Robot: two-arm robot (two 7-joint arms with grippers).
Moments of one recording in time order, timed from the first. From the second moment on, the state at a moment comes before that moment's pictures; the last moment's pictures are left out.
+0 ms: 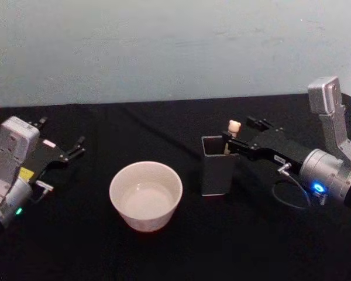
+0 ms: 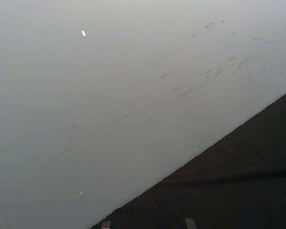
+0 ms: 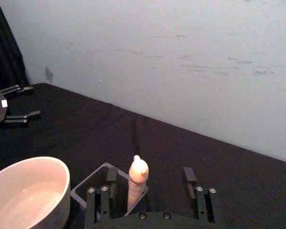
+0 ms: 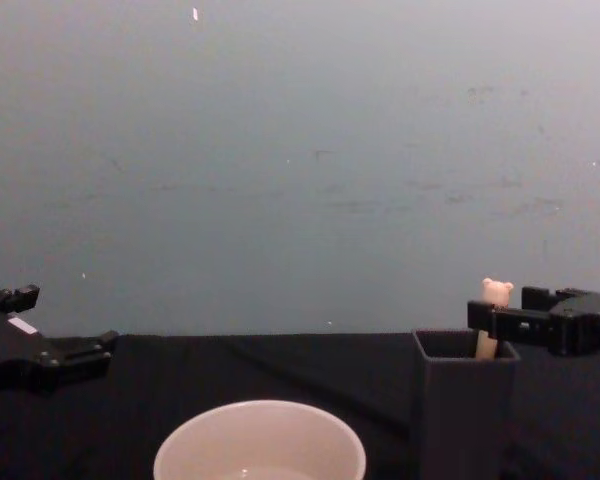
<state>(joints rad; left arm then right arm) -0.20 0.60 0.45 -1.41 -0.25 -0.12 0.03 0.25 0.49 -0.36 -1.49 0.52 0.16 0.40</state>
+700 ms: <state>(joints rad) -0.20 0.60 0.45 -1.41 -0.25 -0.12 0.03 0.25 0.49 -0.36 -1.49 0.52 0.16 0.40</state>
